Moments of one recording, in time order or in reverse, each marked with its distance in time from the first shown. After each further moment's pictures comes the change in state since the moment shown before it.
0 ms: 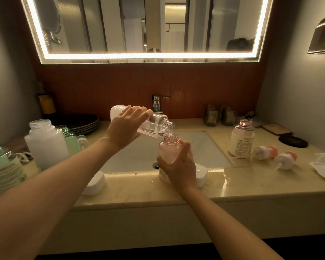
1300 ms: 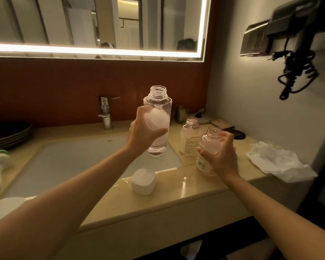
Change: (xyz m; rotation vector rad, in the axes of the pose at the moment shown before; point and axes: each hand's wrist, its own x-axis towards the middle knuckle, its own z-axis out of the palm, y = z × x) left_hand 0.110 0.161 0.049 -1.058 0.071 -0.617; right_hand 0.043 0.138 -0.194 -0.200 0.258 0.171
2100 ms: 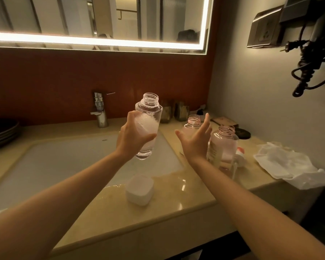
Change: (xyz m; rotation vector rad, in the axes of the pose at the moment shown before) left_hand 0.015 -0.046 0.006 0.156 -0.006 -0.078; right_hand 0.040 -0.036 0.090 0.078 0.107 0.089
